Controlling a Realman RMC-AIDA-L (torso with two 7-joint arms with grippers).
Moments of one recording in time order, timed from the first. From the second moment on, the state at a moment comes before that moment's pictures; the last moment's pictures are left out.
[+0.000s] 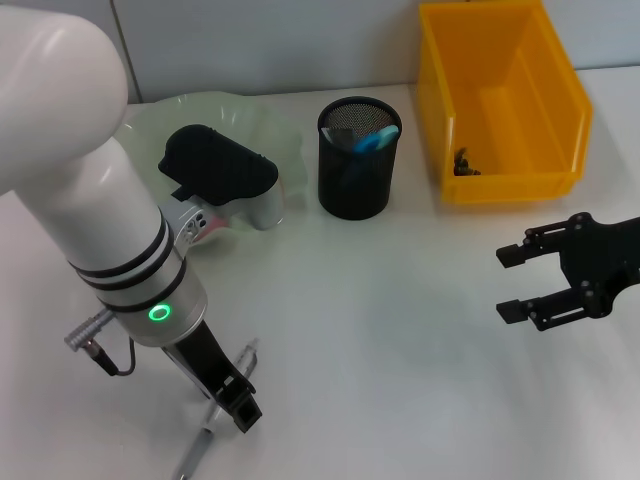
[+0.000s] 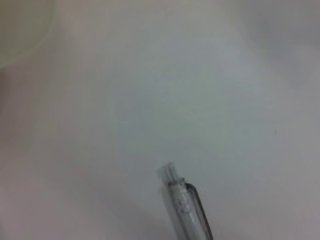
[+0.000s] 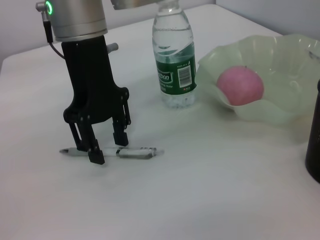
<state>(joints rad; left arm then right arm) -0.81 -2.08 1.77 1.09 2.47 1.57 -2.88 0.54 1.89 -0.83 -0.75 -2.14 -1.68 1.40</state>
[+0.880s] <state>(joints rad) -0.80 -2.08 1.78 1.09 2.47 1.56 -2.88 0.53 1.89 -0.83 -0.76 -2.14 -1.68 1.40</state>
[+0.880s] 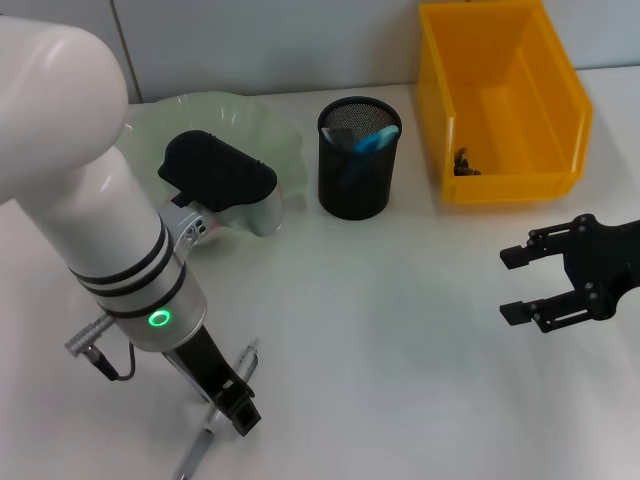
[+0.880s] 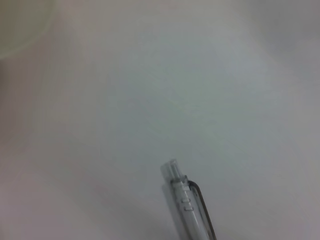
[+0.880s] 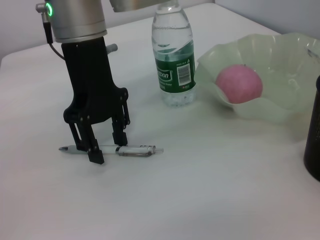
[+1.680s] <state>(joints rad) -0.80 -2.08 1.80 1.09 2.47 1.55 -2.88 0.52 1.89 -0.83 -0.77 -2.14 -1.68 1.40</state>
